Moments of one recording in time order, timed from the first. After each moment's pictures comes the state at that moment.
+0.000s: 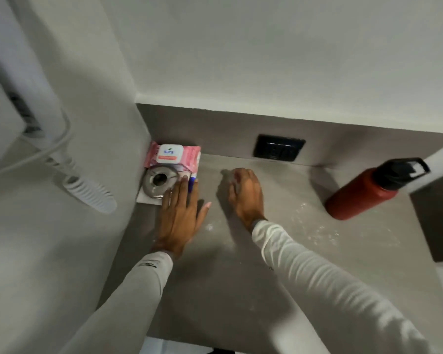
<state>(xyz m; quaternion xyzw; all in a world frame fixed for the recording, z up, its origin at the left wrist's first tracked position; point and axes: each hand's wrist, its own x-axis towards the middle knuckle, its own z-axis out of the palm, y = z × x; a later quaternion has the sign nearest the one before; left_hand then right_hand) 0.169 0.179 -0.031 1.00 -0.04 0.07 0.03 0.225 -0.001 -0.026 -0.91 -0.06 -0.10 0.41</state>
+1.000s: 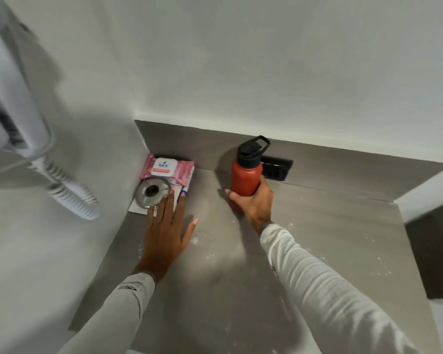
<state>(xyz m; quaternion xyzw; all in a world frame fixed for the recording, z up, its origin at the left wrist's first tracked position) 0.150 0.188 -0.034 0.99 0.03 0.15 -0.01 0.259 -0.028 -0.003 -0.82 0.06 -0.02 0.57</state>
